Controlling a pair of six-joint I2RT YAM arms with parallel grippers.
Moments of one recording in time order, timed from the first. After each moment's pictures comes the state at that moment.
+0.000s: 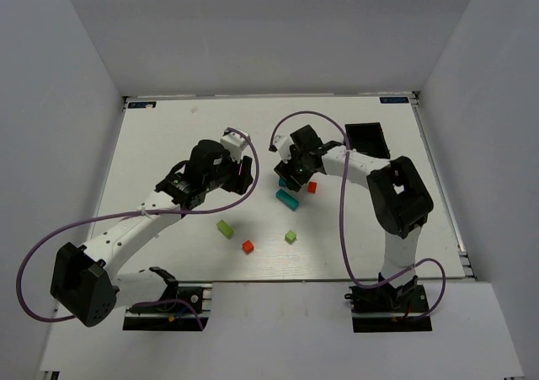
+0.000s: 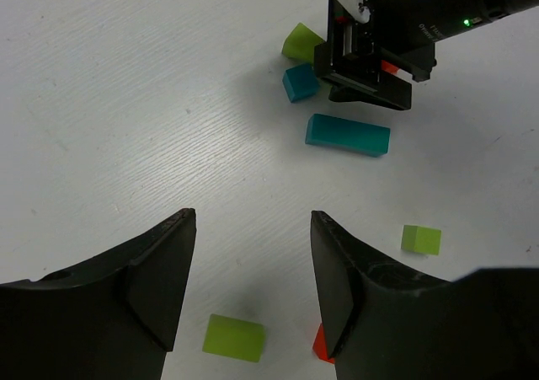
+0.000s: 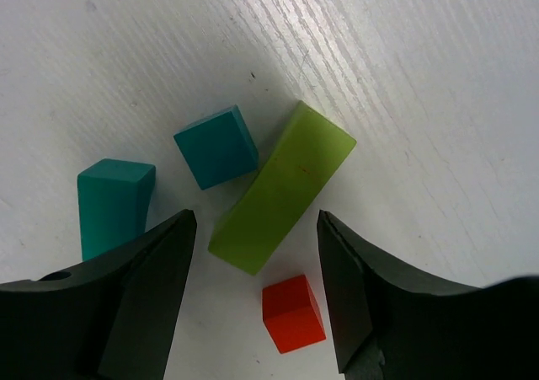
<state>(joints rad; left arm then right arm) -0.60 1.20 0.92 -0.28 0.05 -0.09 0.60 1.92 1.30 -0.40 -0.19 -0.38</state>
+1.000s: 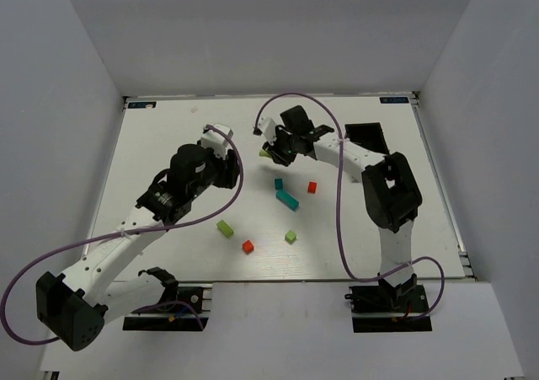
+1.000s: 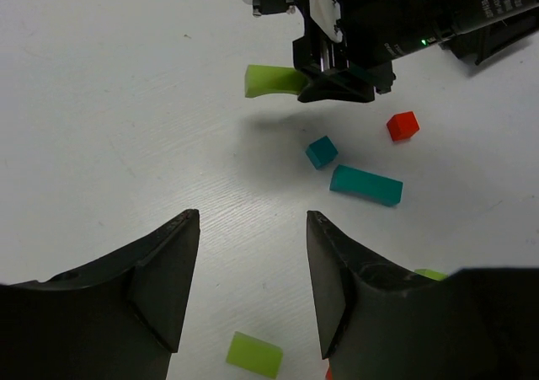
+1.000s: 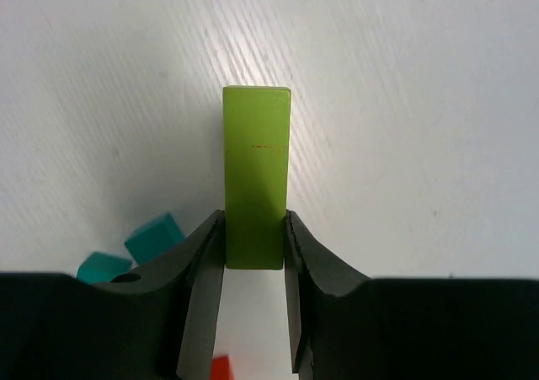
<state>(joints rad) -0.59 1.03 0.89 -0.24 -0.07 -0.10 0.62 2.00 1.52 -0.39 -0.25 -0.53</state>
